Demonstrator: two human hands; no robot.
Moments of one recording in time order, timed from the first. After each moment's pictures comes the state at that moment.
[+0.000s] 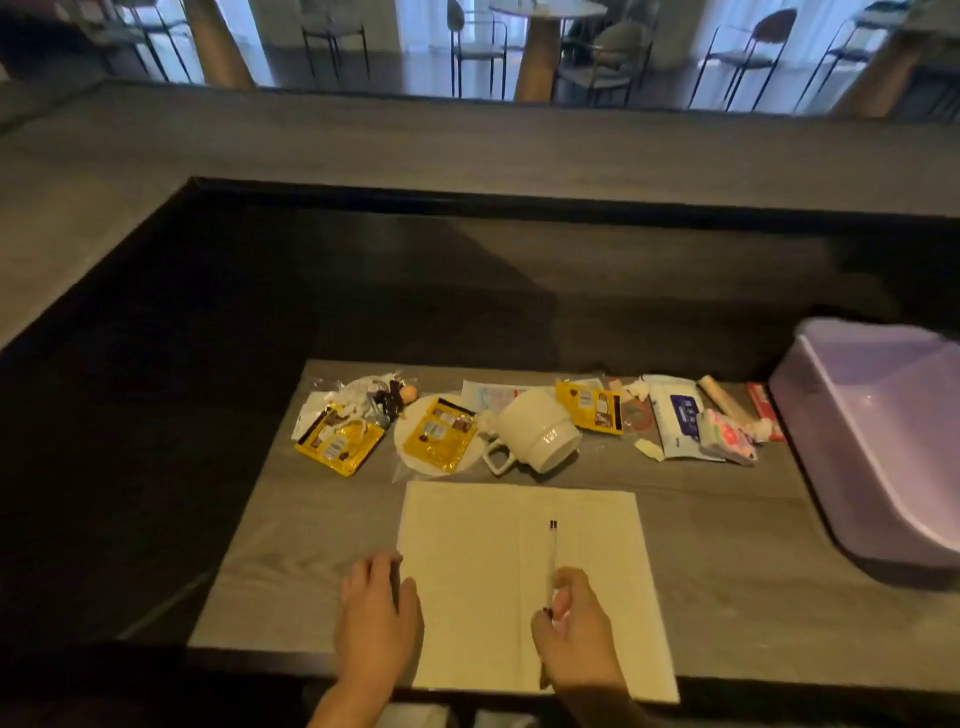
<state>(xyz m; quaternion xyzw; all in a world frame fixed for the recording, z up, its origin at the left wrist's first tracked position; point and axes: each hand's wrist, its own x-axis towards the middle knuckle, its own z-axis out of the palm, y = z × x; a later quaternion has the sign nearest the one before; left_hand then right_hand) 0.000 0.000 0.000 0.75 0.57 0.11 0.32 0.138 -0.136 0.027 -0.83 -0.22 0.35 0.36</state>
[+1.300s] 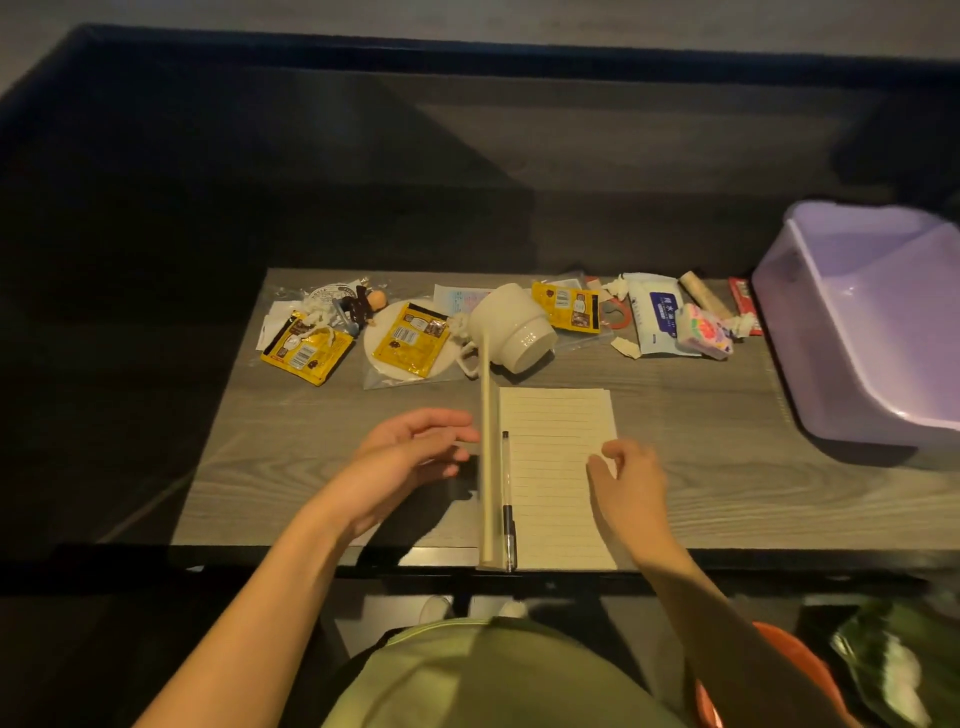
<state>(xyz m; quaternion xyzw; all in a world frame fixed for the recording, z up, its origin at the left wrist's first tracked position) 0.038 0.003 0.080 0.52 0.33 0.06 0.78 0.206 -0.171 0.016 -0.90 -0.14 0.21 0.36</state>
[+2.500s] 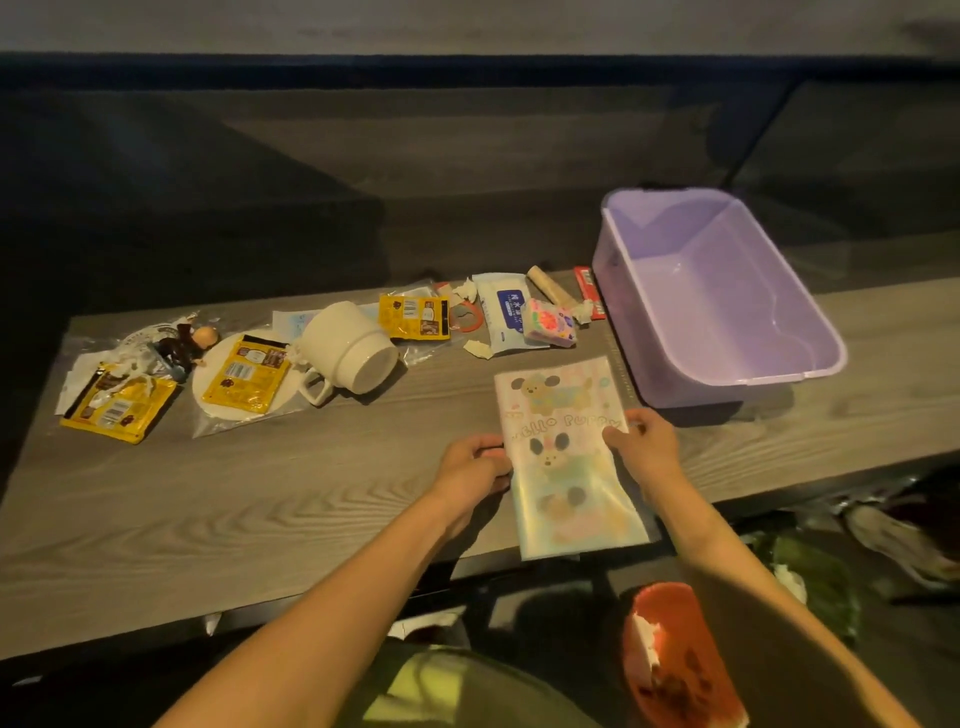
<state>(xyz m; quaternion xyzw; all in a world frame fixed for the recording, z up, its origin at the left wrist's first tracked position) 0.211 -0.135 0.031 0.53 0.39 -0.04 0.75 0.342 -0.272 0.043 -0.86 0.03 0.22 0.46</state>
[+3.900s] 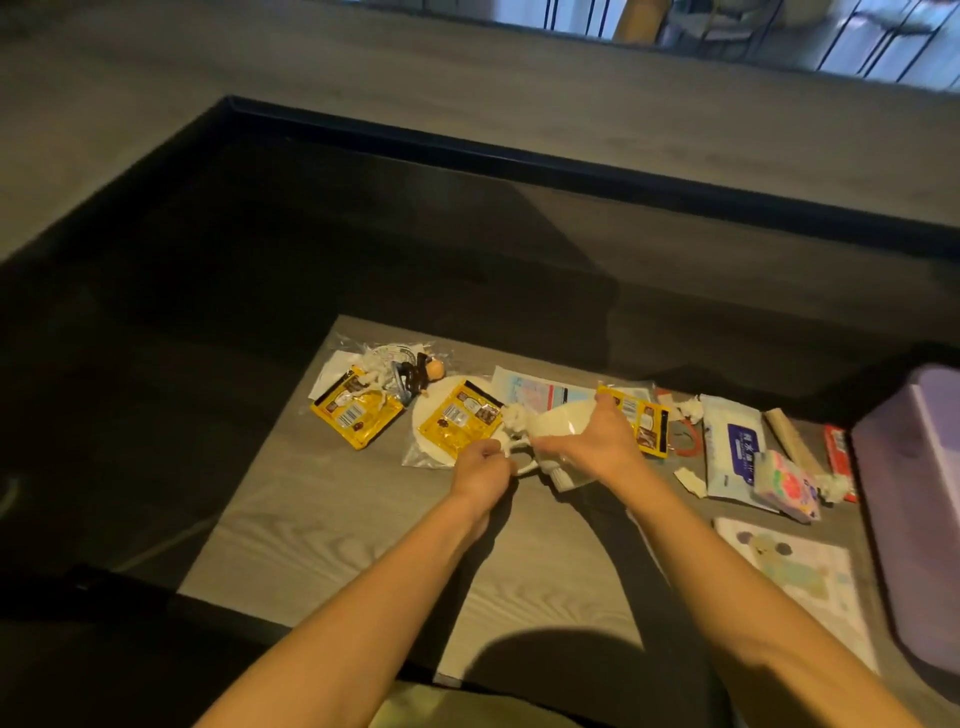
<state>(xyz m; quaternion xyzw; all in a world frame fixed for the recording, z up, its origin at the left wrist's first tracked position) 0.156 0.057 0.033 0.42 0.60 0.13 0.67 0.285 0.019 0.056 -0.88 -0.28 0.31 0.25</state>
